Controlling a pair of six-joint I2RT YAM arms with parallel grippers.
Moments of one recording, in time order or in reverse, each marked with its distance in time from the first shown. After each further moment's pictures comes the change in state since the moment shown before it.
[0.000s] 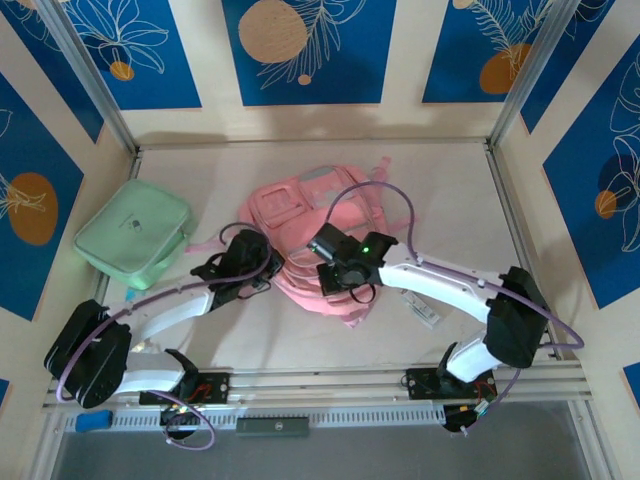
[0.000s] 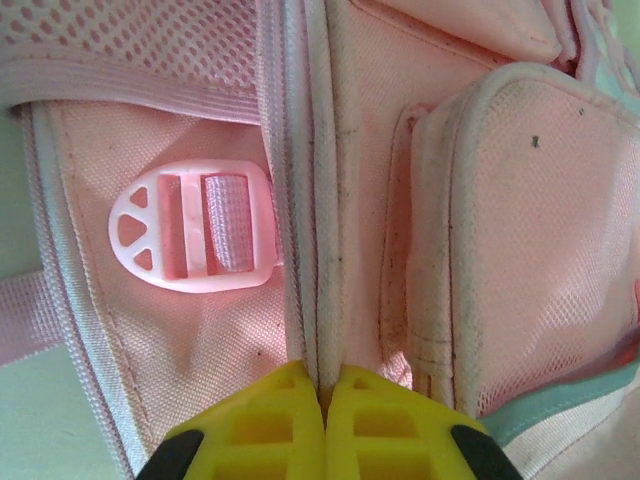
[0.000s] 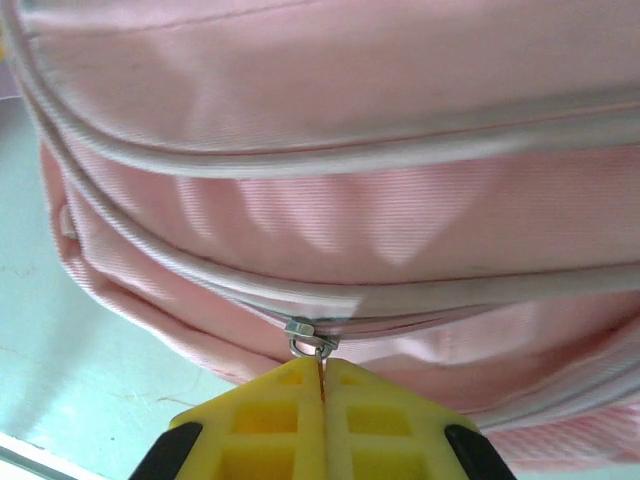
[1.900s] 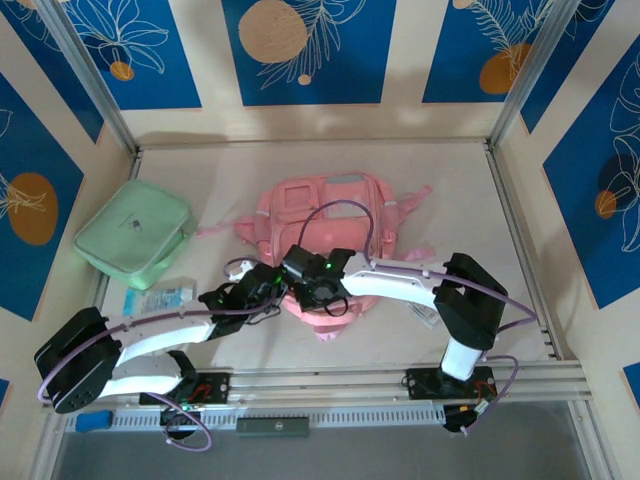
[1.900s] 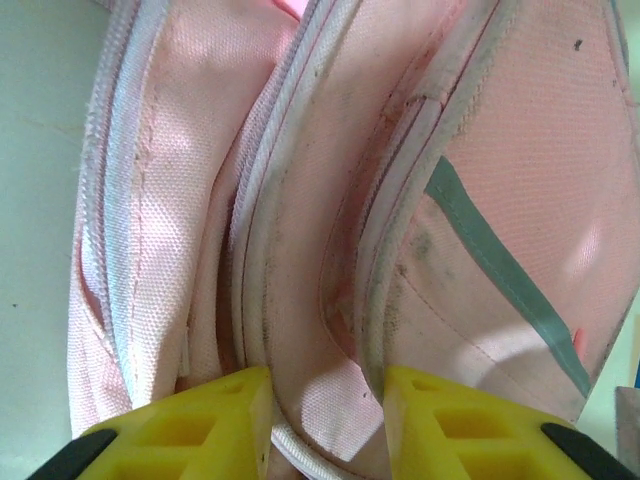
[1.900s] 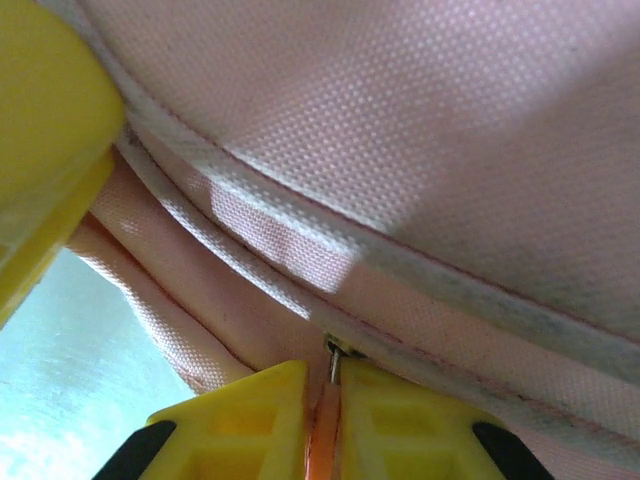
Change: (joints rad) left arm -0.282 -0.082 -0.171 0.113 -0.258 -0.393; right arm 0.132 0.245 0.021 0.148 -0.034 0.102
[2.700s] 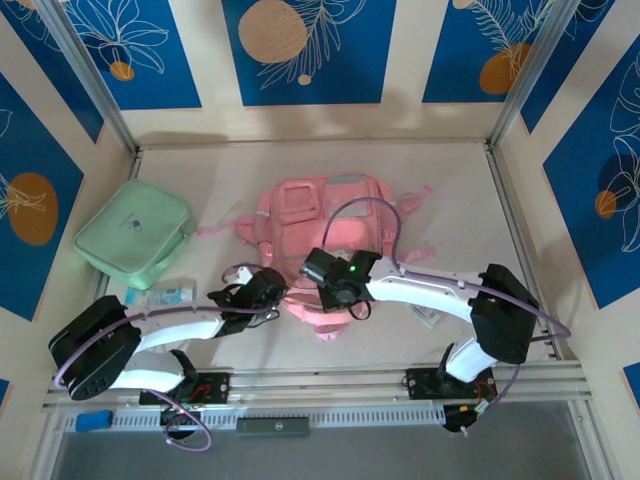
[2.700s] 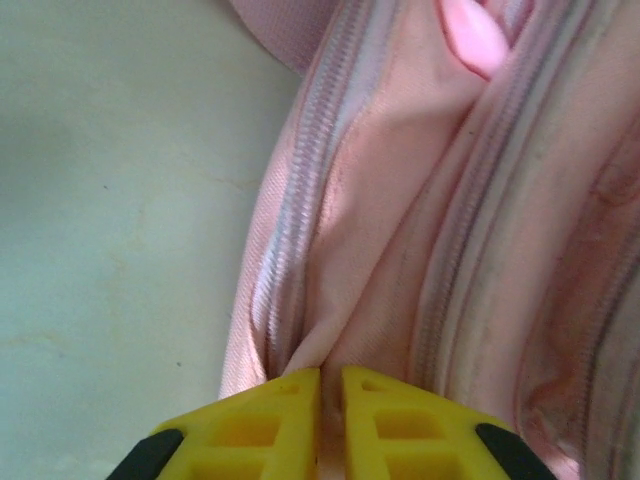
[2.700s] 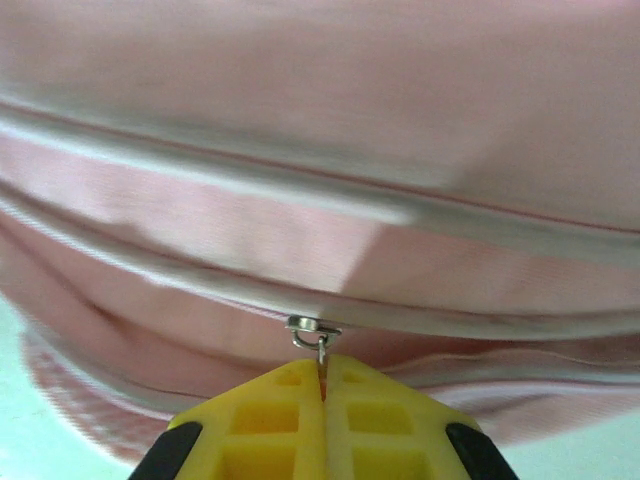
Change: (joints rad) left arm 0.031 0.112 -0.006 -0.053 -0.052 -0.018; right arm -0.050 -0.201 -0.126 -0.142 0.153 0.015
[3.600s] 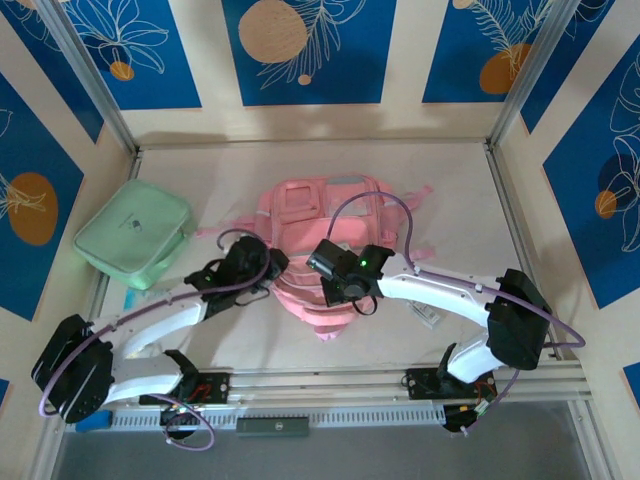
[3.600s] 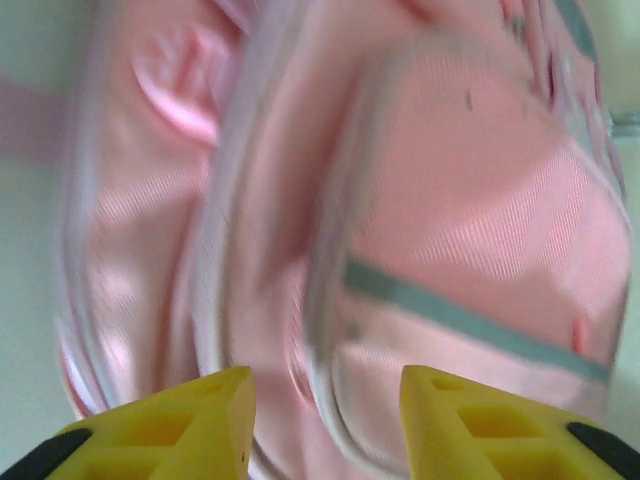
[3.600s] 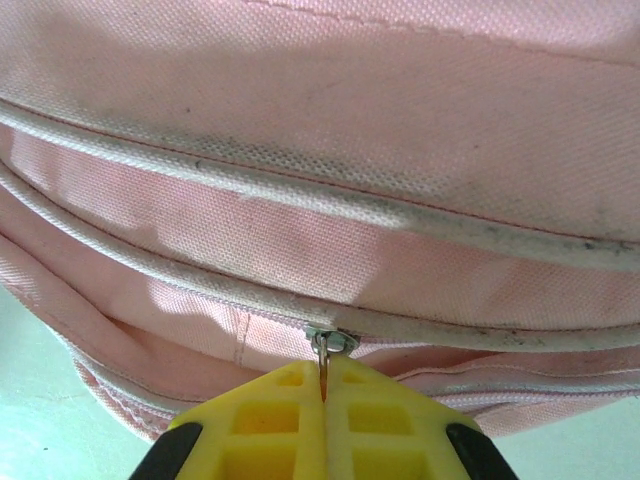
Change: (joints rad) left arm 0.122 -0.137 0.147 -0.134 0.237 0.318; right arm -0.010 -0.050 0.025 0.005 -0.030 -0.041
